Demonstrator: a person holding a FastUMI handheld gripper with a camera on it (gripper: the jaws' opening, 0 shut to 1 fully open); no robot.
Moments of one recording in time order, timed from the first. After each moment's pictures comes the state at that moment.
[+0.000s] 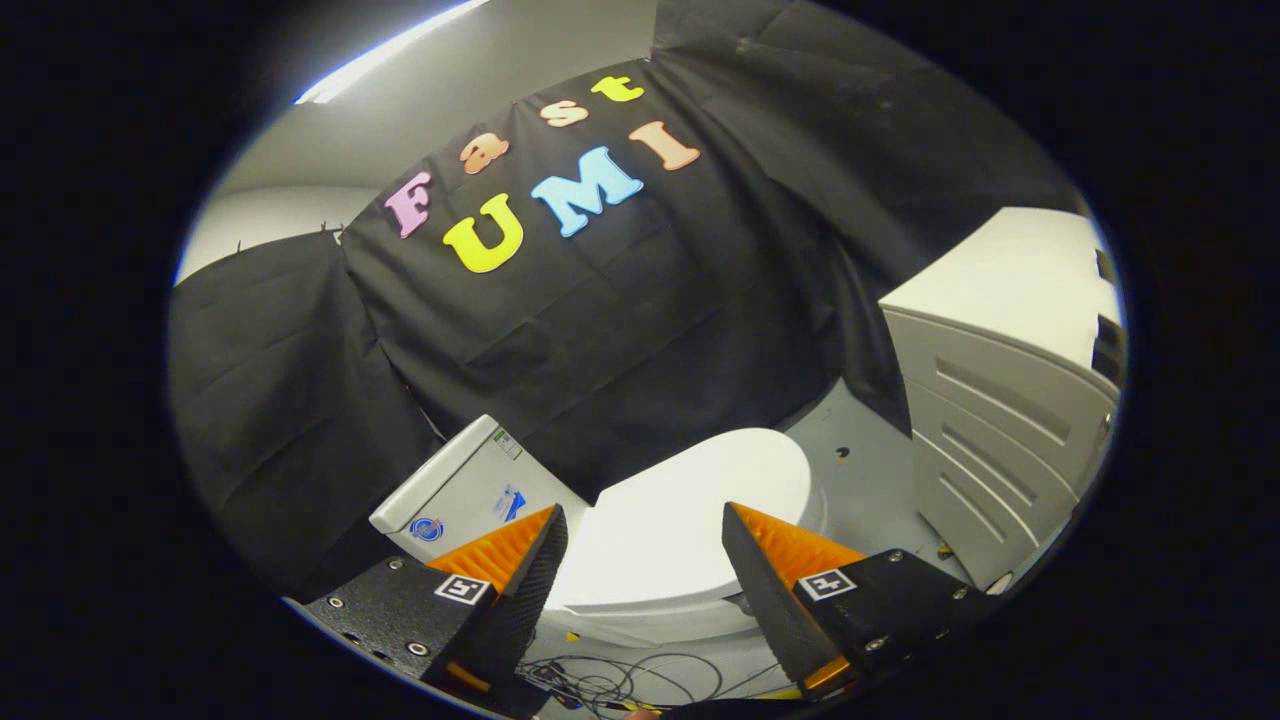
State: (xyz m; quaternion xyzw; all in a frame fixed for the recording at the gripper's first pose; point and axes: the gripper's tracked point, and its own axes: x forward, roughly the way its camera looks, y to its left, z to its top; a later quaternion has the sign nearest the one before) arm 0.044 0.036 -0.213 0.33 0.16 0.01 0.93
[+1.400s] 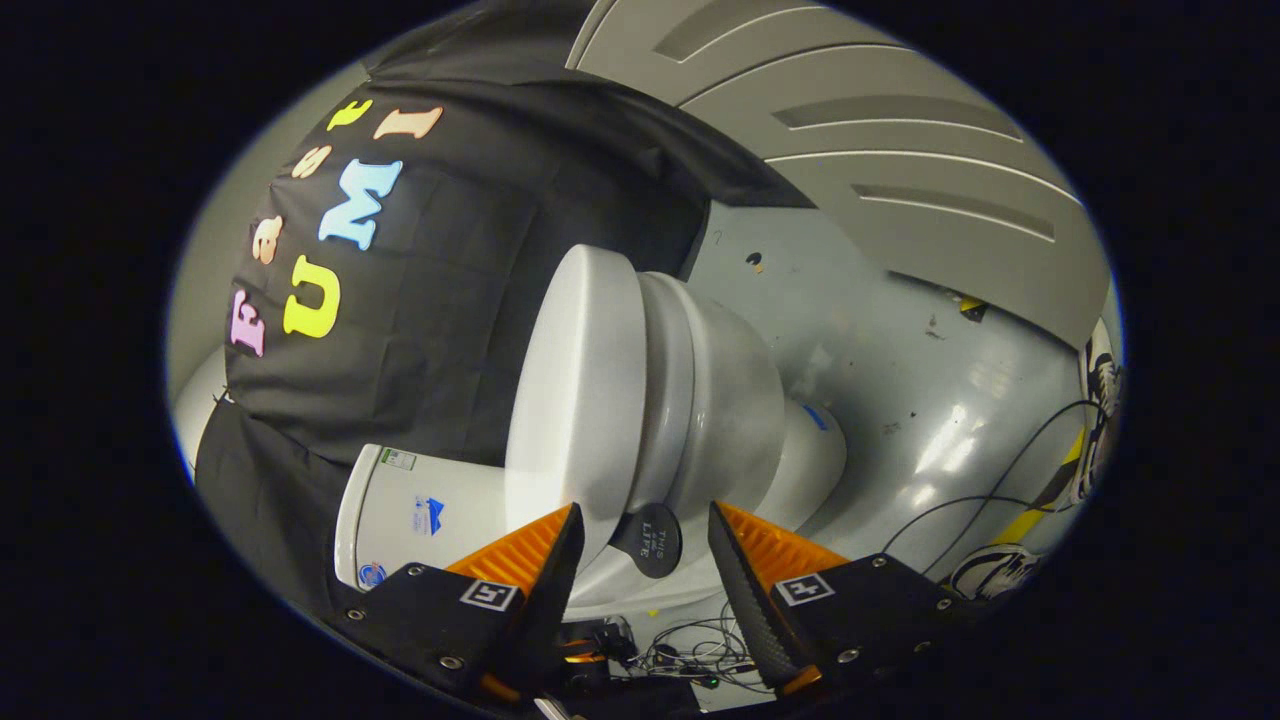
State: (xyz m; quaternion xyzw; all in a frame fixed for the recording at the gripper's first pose) arm 0.070 0.056 -0.437 0.58 0.27 -0.05 0.77
